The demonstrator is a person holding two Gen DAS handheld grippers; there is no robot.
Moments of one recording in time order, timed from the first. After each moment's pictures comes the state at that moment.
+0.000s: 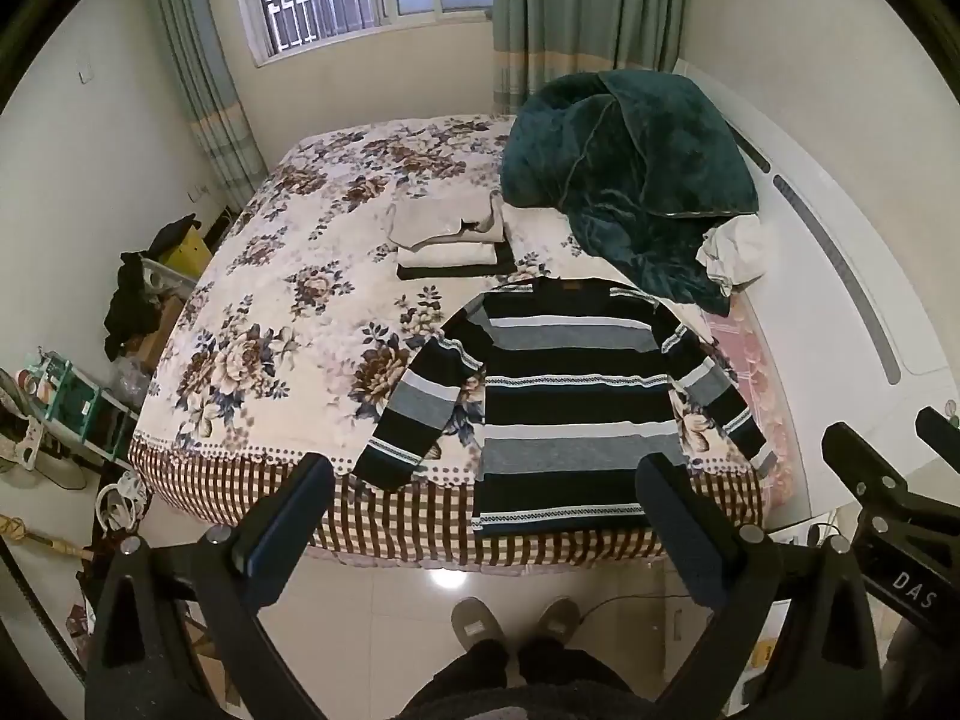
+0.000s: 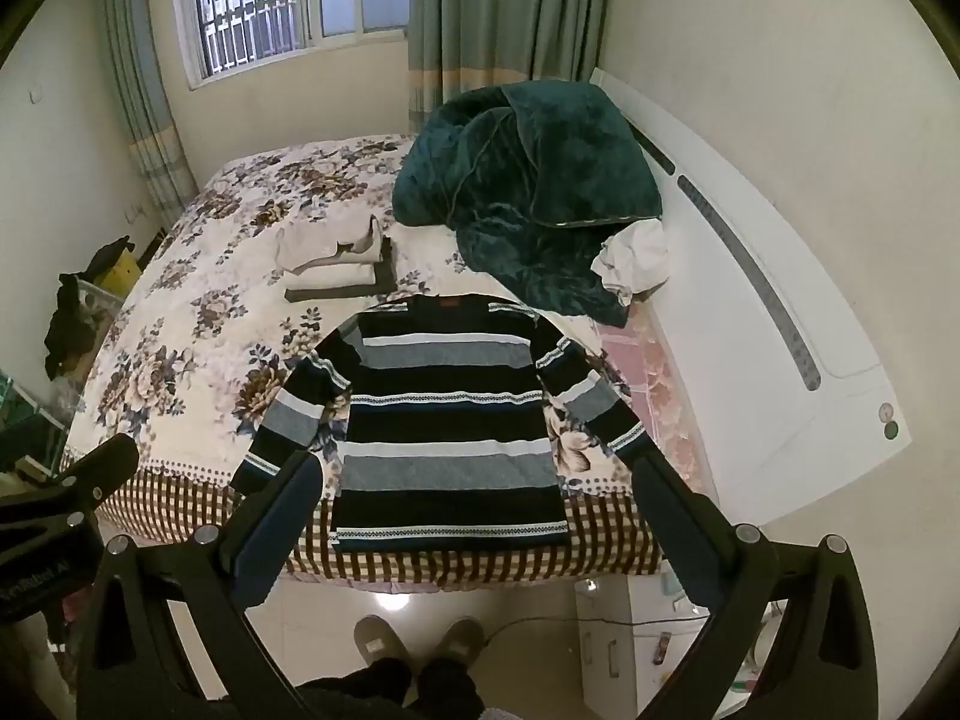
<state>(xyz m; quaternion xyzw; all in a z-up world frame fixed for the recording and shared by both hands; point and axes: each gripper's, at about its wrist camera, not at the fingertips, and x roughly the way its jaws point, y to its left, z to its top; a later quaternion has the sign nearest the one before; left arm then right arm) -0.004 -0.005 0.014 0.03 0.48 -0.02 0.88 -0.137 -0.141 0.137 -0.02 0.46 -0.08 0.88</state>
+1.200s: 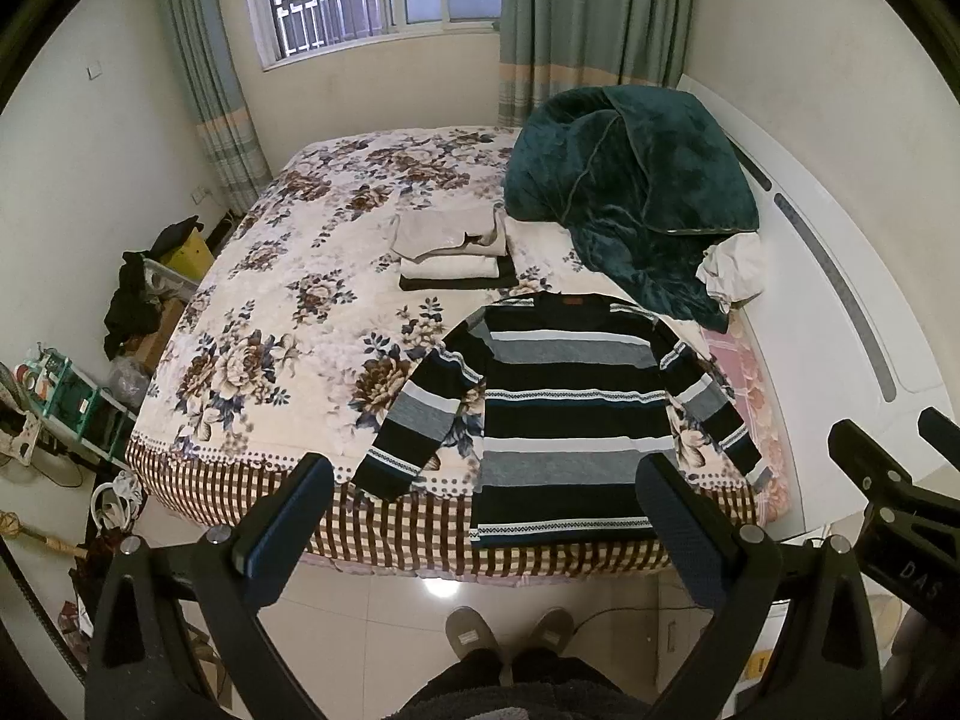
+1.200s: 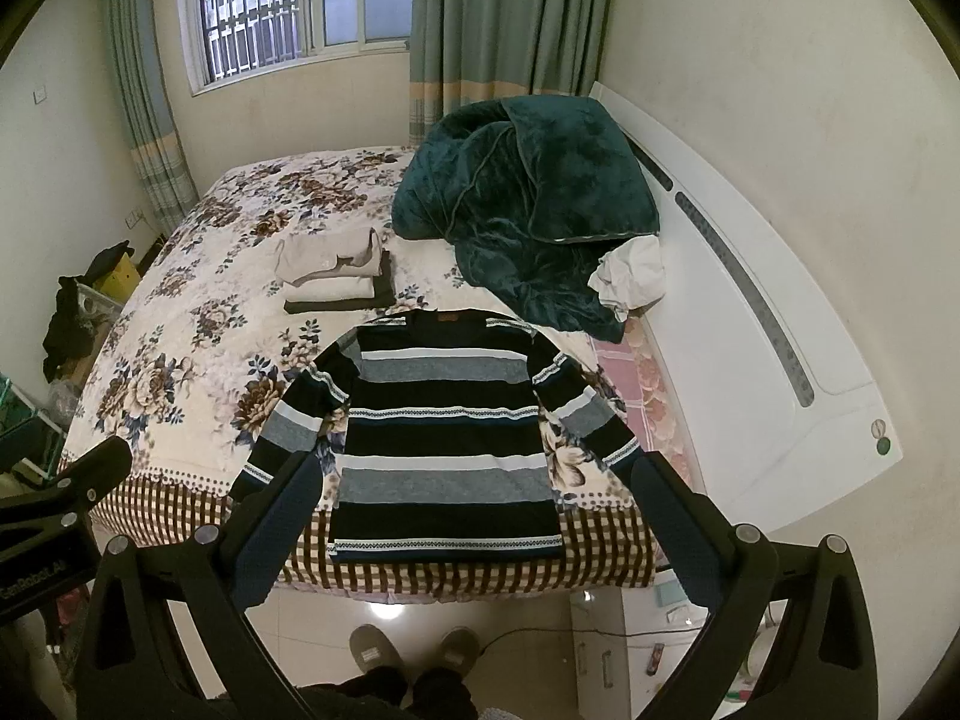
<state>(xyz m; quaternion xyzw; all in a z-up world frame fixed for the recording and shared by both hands) 0.001 0.003 0.027 0.02 0.47 -0.02 0.88 -0.138 -0.145 0.149 -0.02 0.44 -0.08 0.89</state>
